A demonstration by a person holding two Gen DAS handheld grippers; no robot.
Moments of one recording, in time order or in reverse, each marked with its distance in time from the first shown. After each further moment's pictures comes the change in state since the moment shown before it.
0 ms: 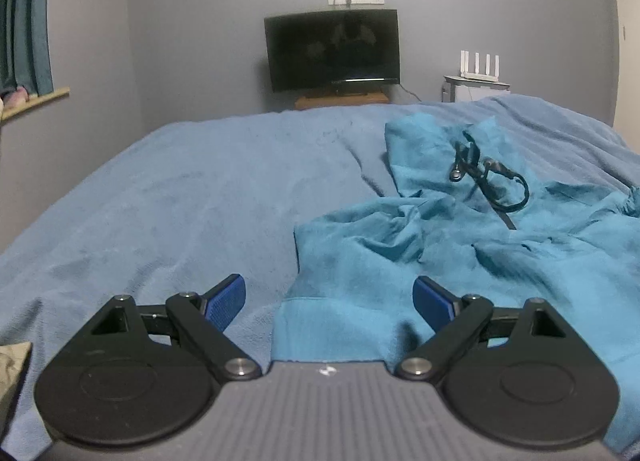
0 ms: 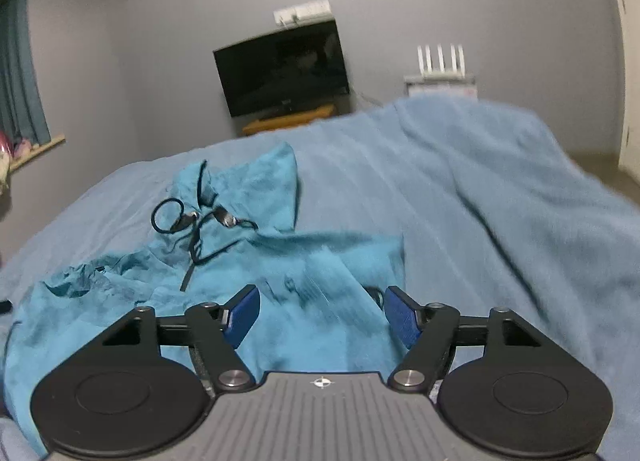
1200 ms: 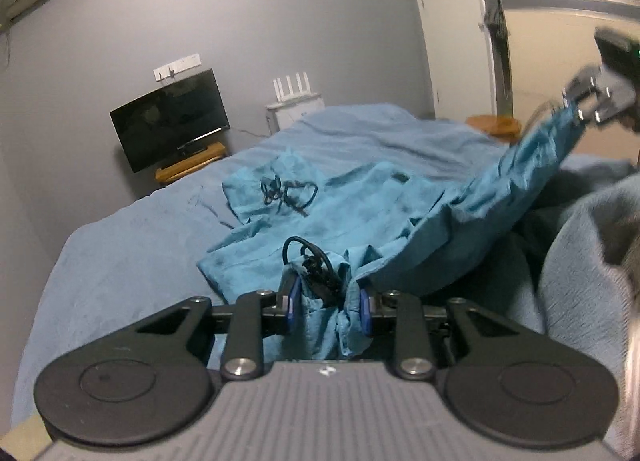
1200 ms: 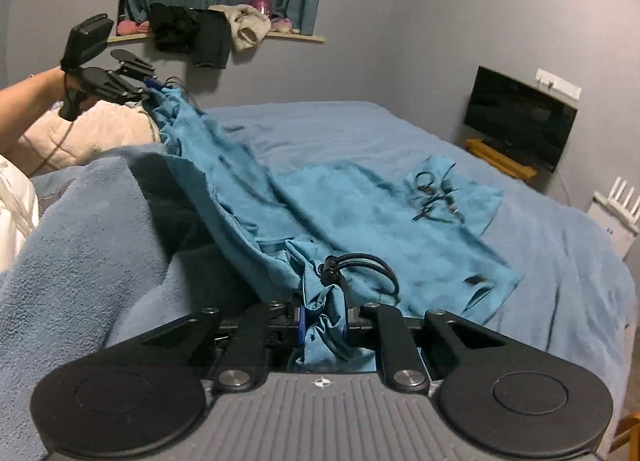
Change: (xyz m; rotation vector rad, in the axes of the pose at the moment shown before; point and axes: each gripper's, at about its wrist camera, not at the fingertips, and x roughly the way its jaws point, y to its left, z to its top) left arm -0.361 -0.022 -0.036 0.428 -0.077 -0.374; right arm -0.408 0.102 -0.059 -0.719 0.059 0.412
